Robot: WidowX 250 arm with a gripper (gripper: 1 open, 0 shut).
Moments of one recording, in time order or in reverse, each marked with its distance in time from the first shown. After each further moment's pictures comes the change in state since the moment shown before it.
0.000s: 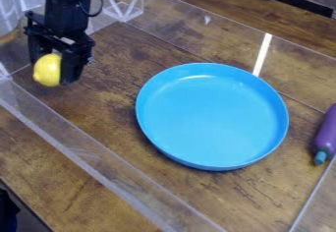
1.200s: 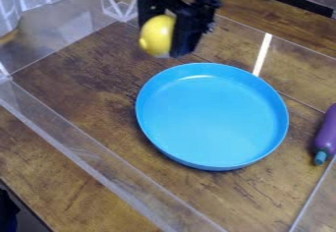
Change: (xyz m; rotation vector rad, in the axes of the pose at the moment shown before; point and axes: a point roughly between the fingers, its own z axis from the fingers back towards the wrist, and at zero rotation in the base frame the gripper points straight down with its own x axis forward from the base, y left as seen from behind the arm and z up) arm 0.005 -0.145 0.097 0.005 -0.256 -0.361
